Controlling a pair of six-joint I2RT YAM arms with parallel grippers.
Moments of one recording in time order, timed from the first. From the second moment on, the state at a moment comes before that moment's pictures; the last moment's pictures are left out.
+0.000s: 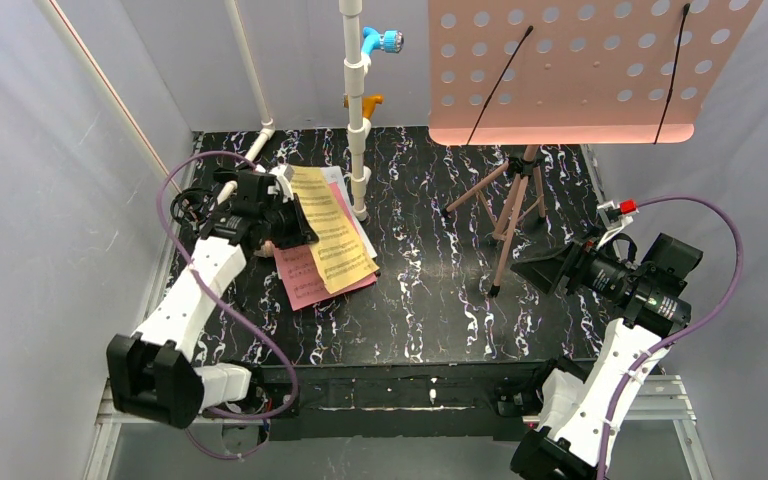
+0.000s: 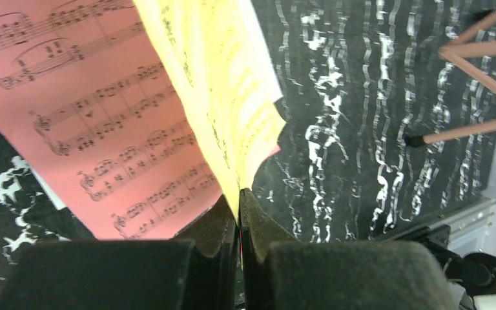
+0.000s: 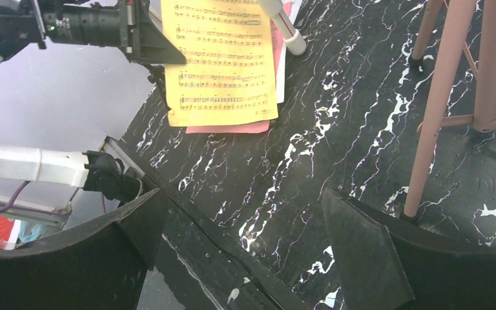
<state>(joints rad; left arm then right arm) -0.26 1.21 1.05 -0.66 0.26 -0.44 -0.56 0.72 0.98 -1.08 -1.35 -0.21</state>
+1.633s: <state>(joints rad) -0.20 0.91 1.00 -0.84 0.27 -0.36 -0.56 0.72 0.97 -1.07 -1.33 -0.21</state>
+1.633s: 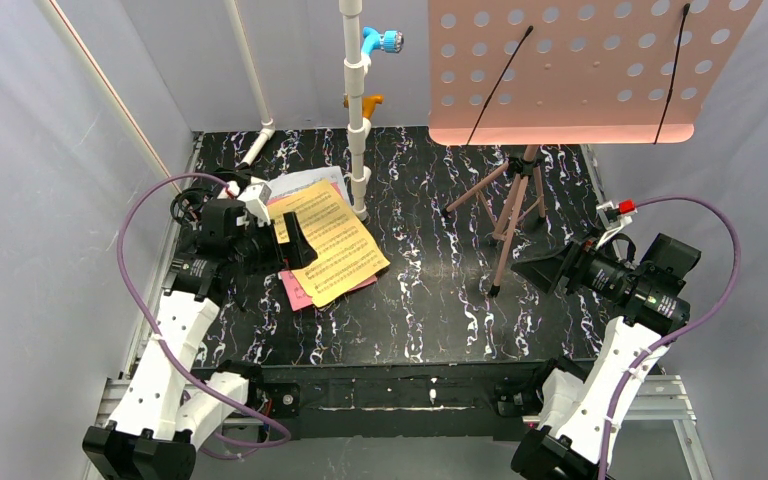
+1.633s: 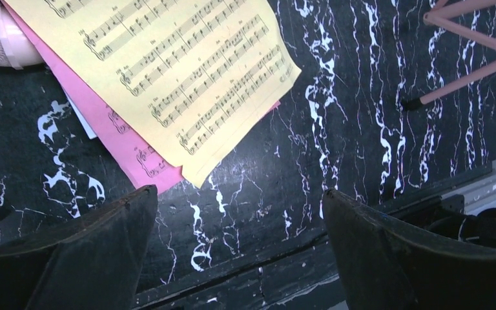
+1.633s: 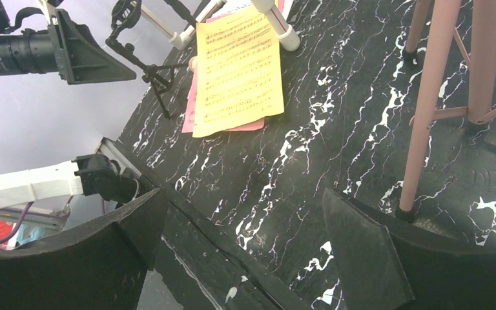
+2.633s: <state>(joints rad) -0.20 0.69 0.85 -0.76 0.59 -0.42 -0.56 0.76 0.99 -1.09 -1.28 -0.28</state>
